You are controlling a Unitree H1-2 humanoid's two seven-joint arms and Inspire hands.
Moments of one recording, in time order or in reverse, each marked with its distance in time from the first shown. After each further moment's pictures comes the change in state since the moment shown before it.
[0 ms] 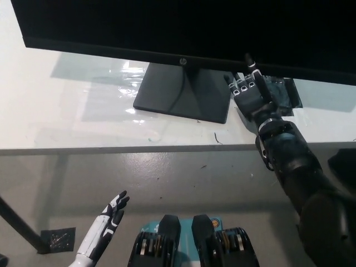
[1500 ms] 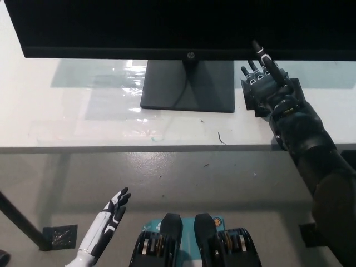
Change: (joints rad) left_arm -0.016 -0.003 -0.002 -0.001 0.001 0.000 0.000; right_arm -0.072 -0.059 -0.038 0.025 -0.104 -0.005 -0.155
